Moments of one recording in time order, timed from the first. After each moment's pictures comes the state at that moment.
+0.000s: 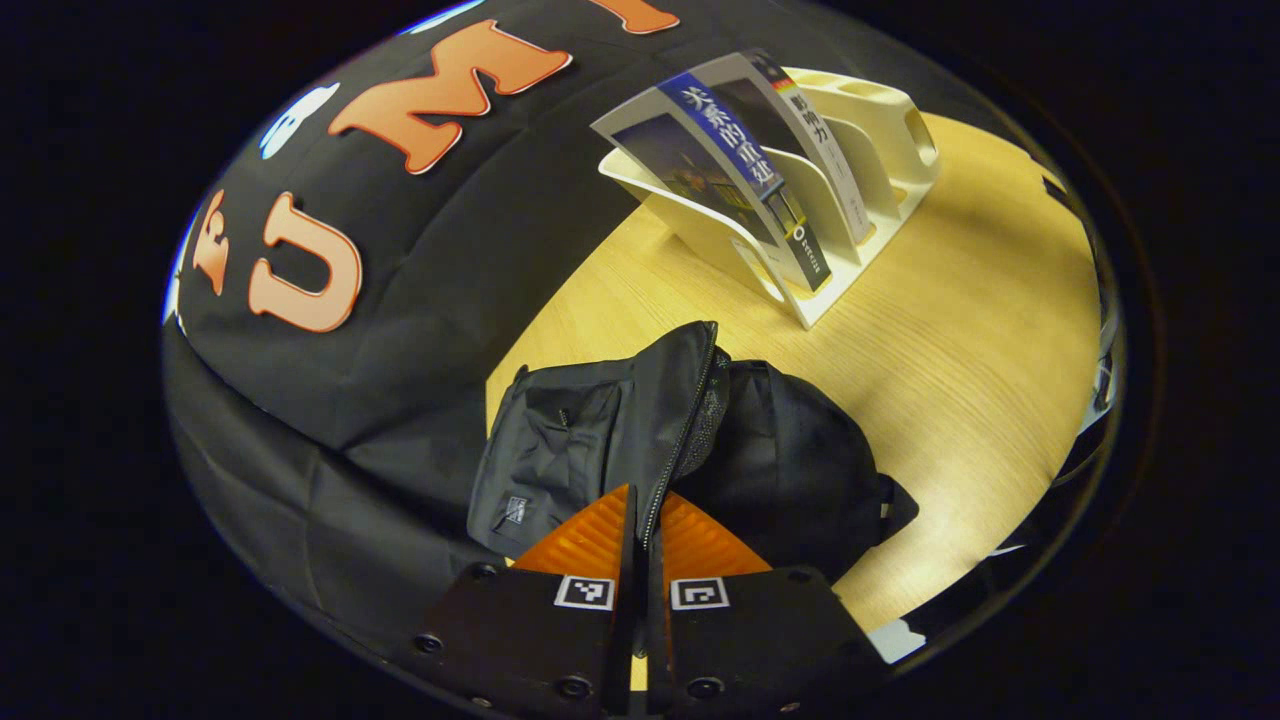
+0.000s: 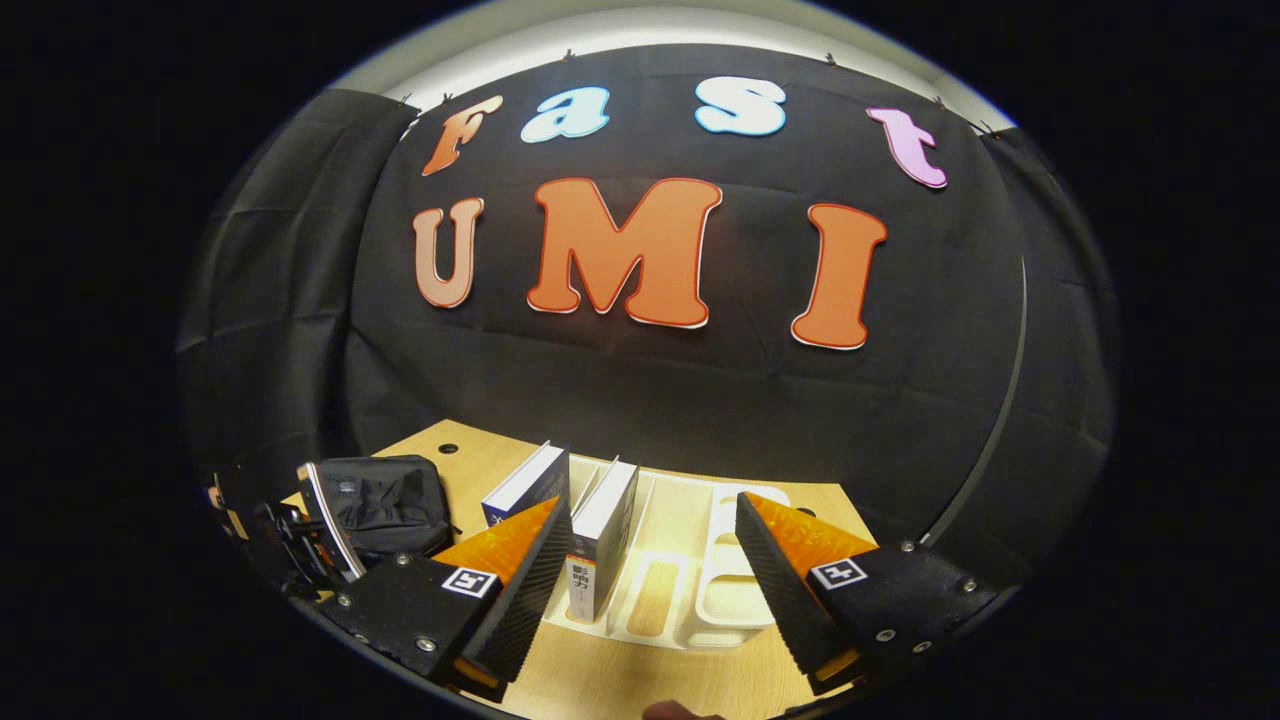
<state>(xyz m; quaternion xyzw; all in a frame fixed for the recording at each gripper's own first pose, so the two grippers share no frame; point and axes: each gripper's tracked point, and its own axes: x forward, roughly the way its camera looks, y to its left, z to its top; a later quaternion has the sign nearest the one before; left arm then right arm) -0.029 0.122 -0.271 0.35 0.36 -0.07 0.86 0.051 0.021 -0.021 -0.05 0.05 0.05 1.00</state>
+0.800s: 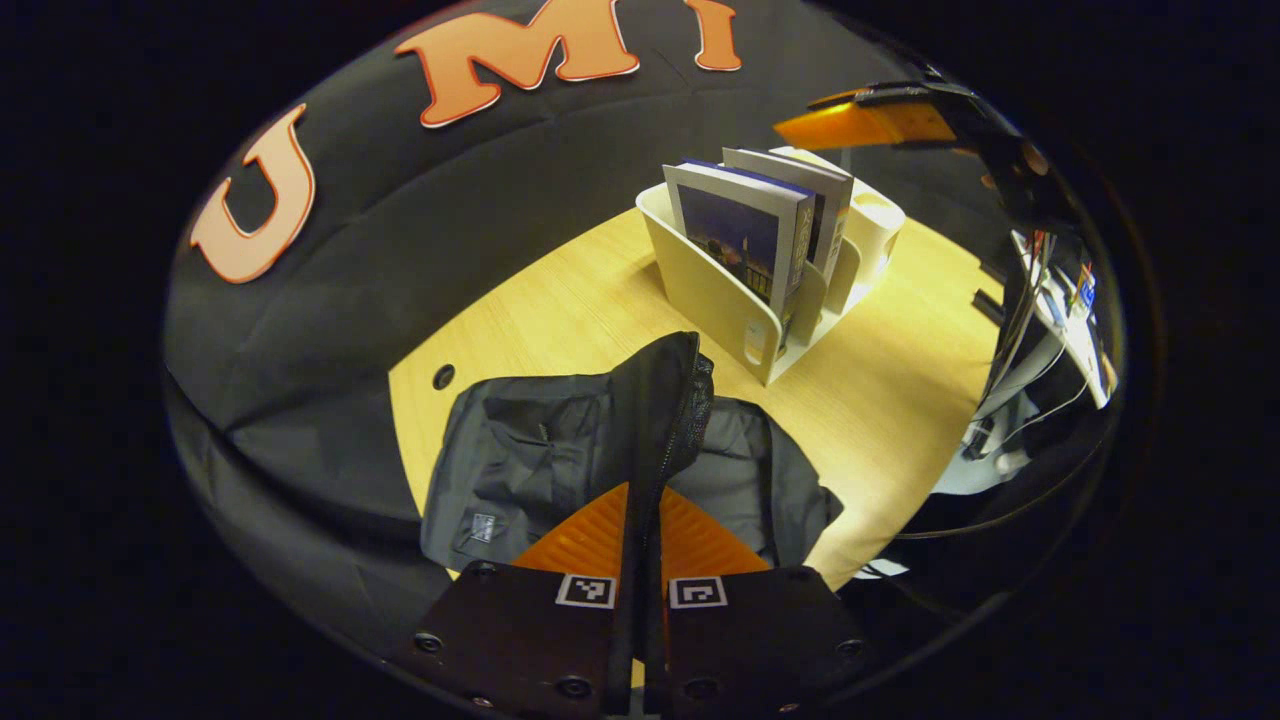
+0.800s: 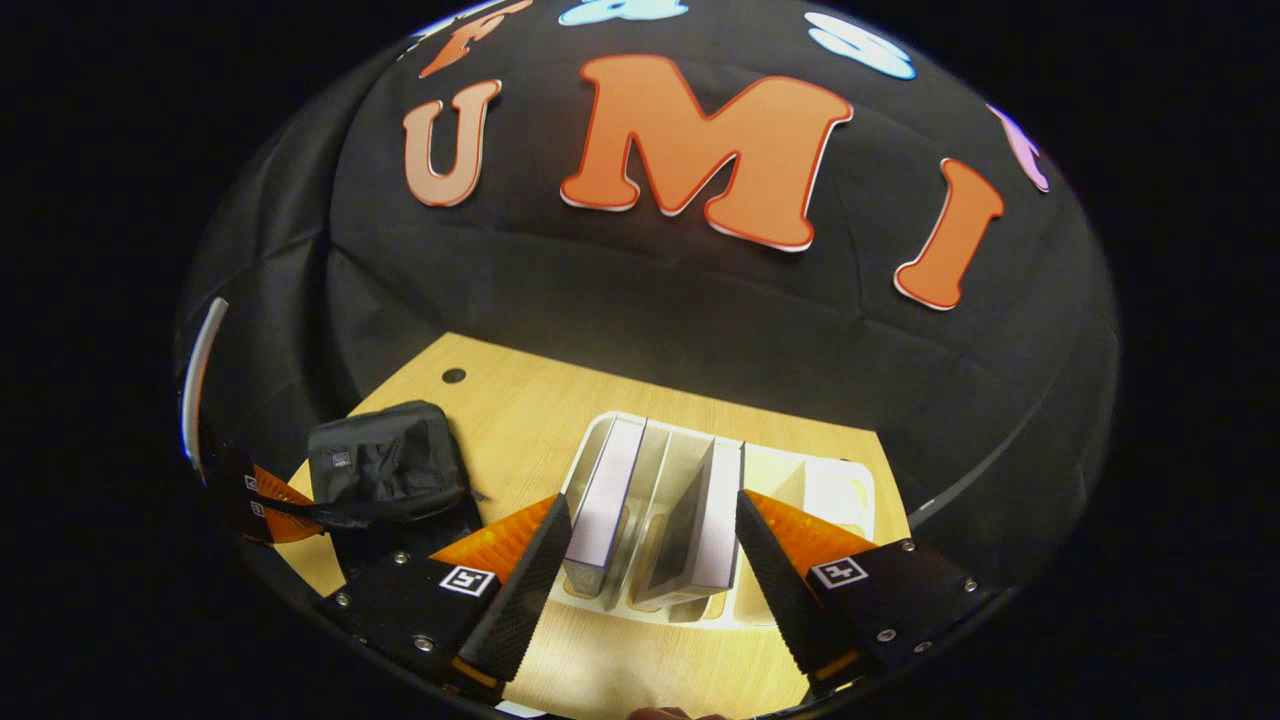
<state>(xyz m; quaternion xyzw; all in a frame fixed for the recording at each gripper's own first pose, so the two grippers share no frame) -0.003 0.162 -0.197 0.20 0.43 -0.24 0.85 0.133 0.121 -0.042 -0.10 0.26 0.05 0.96</state>
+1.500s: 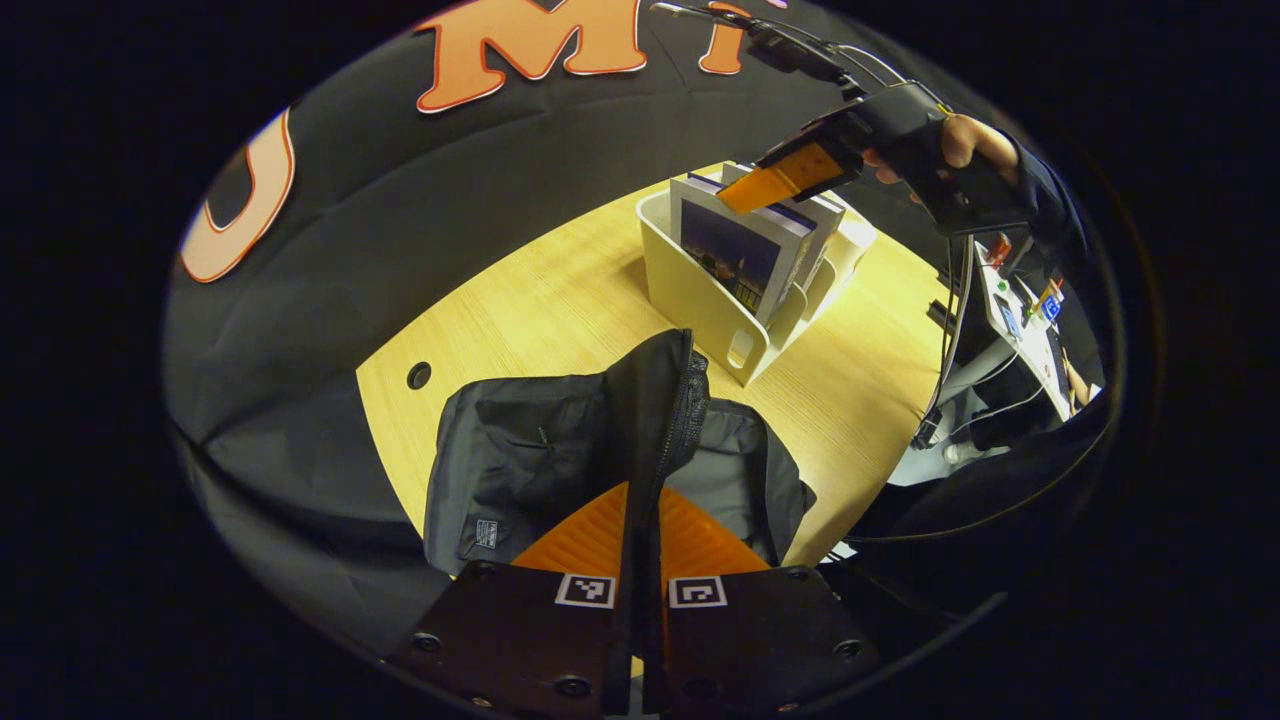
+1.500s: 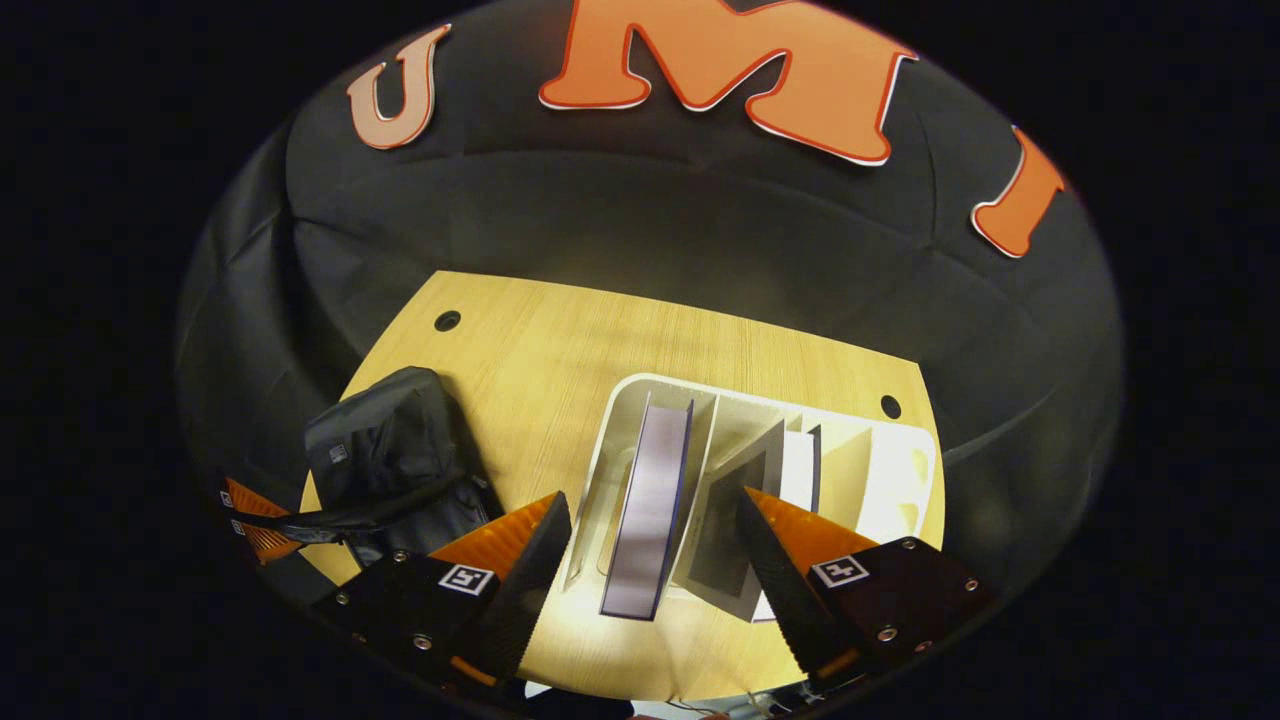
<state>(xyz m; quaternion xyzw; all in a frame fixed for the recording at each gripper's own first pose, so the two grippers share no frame) 0.021 0.182 -0.166 0.17 0.47 -0.30 0.81 0.189 0.148 -0.075 -0.08 0.41 0.04 0.91</state>
